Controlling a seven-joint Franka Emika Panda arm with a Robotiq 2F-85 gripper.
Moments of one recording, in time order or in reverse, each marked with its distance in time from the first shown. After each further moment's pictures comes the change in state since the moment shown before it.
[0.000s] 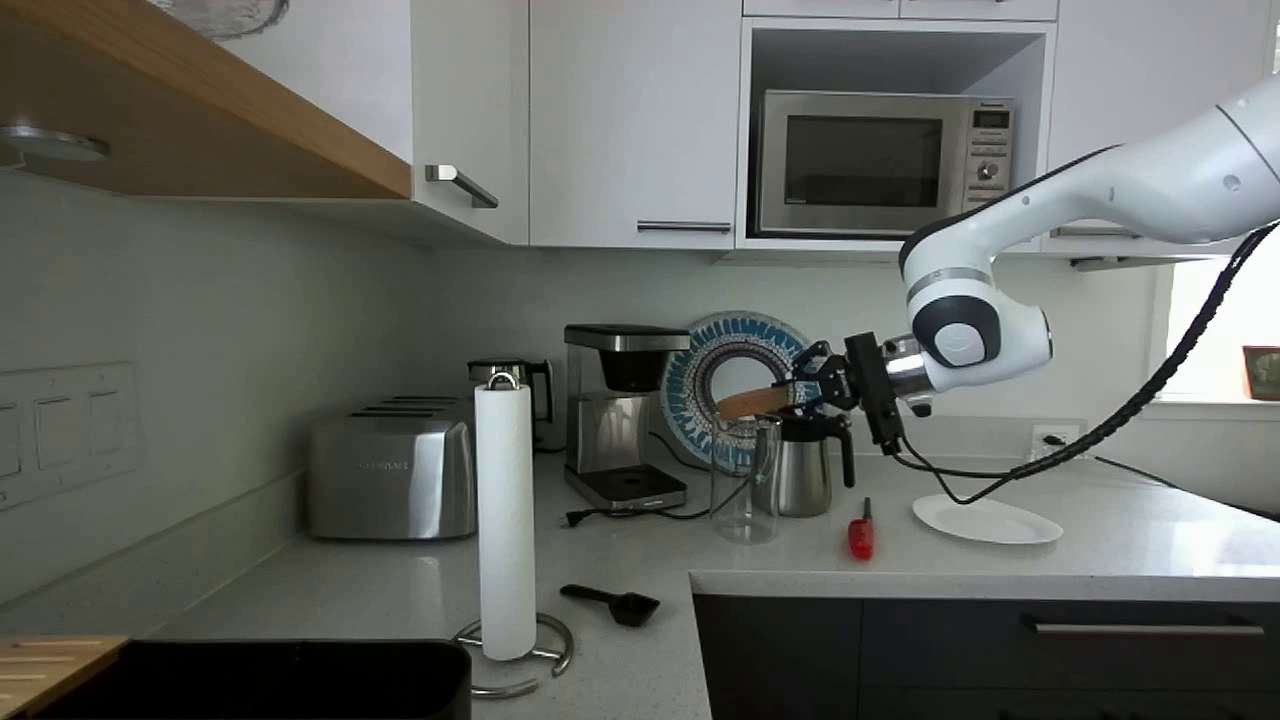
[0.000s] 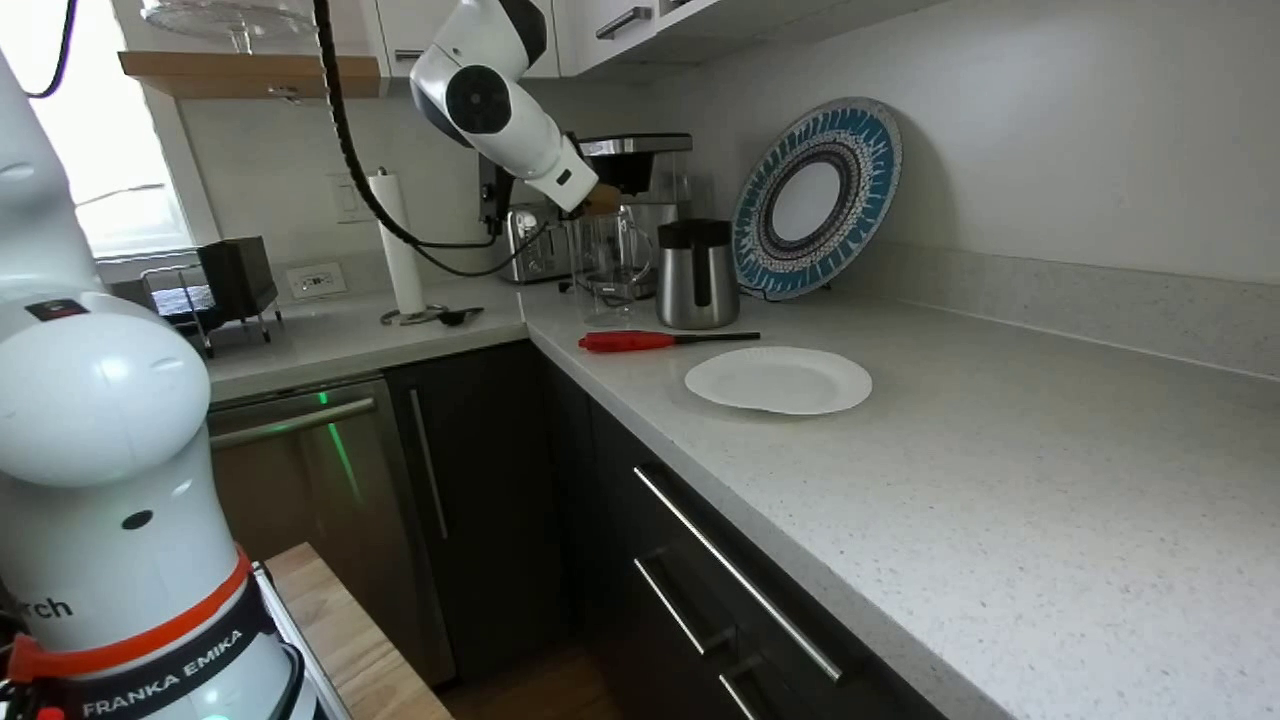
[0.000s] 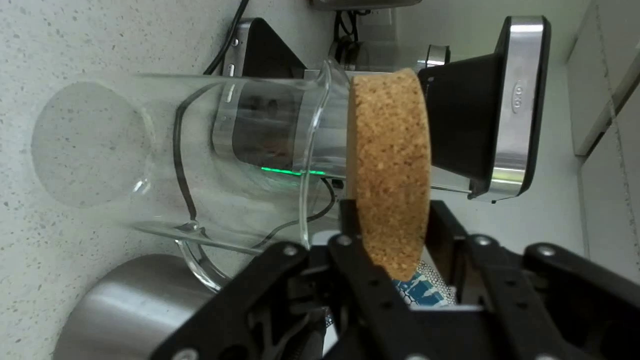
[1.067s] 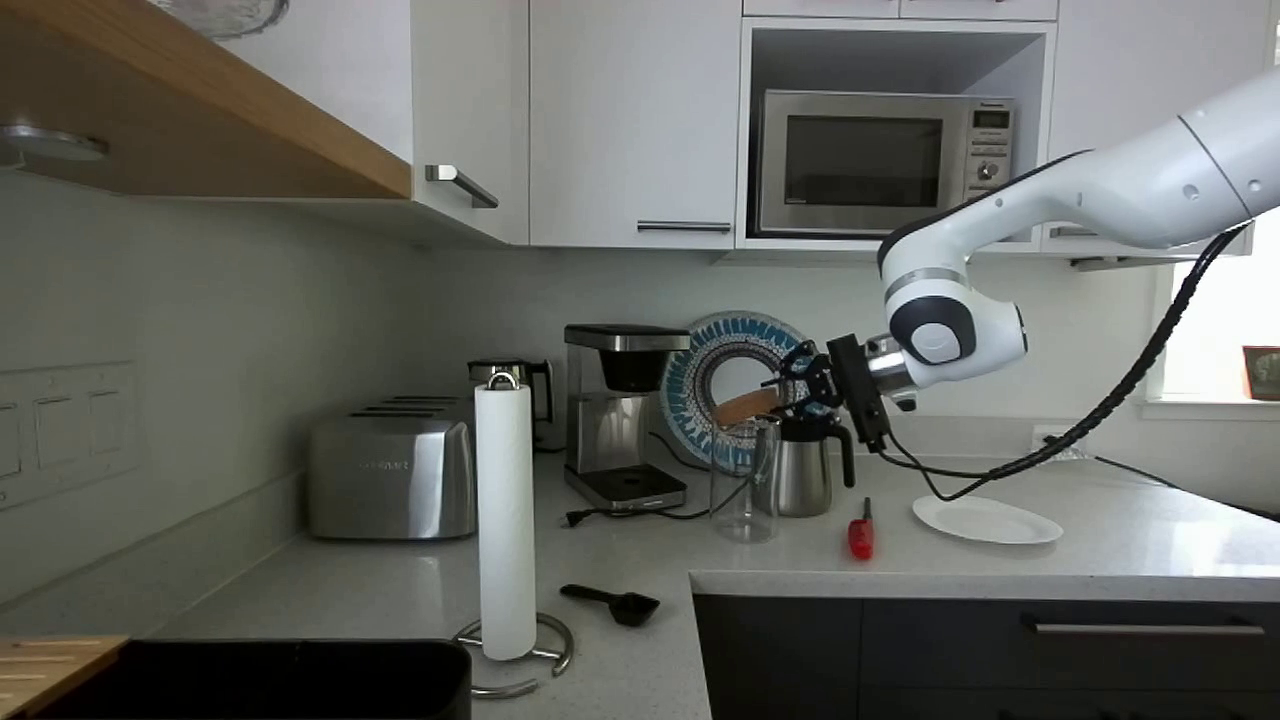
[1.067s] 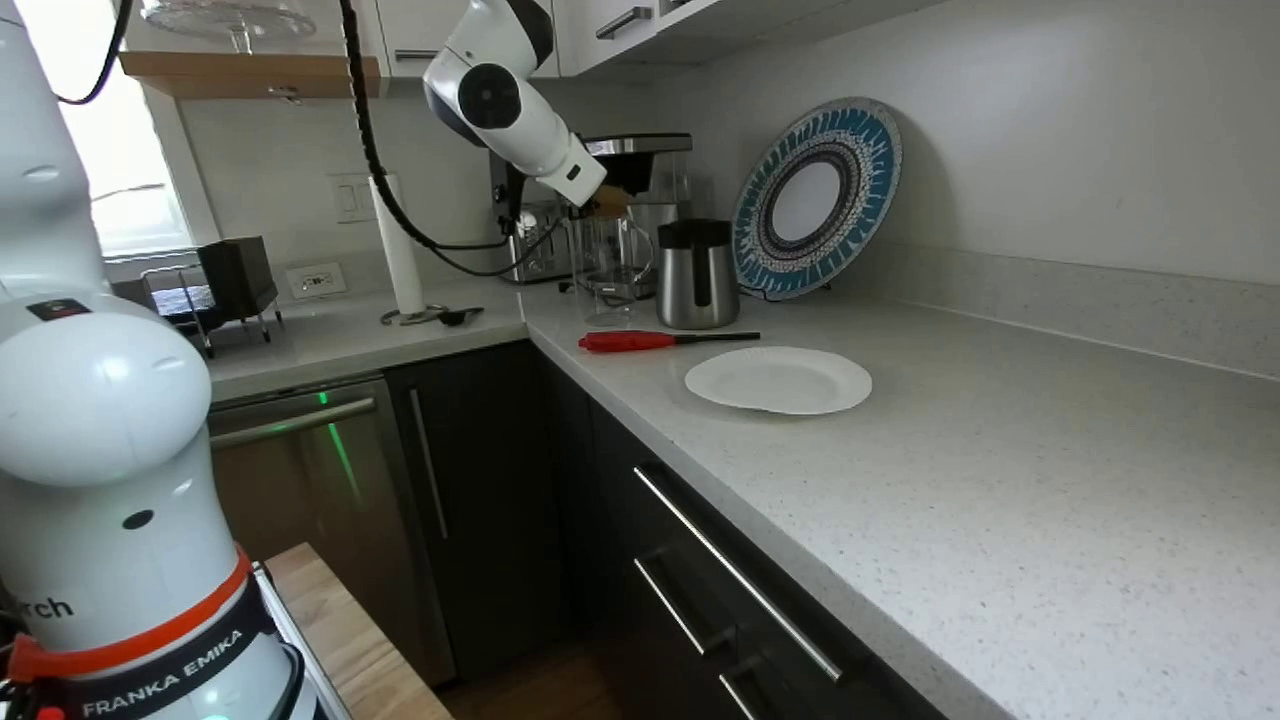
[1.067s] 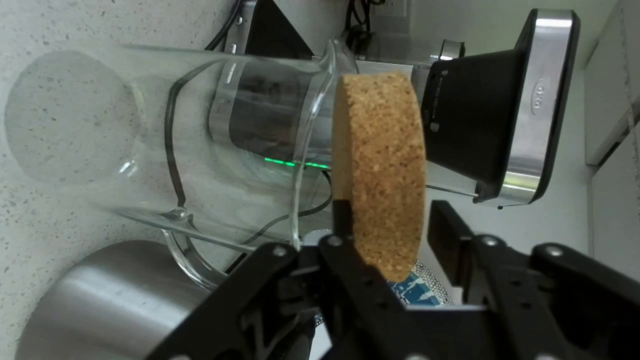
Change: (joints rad) arm 0.006 0.074 0.009 0.088 -0.037 0.057 -0.025
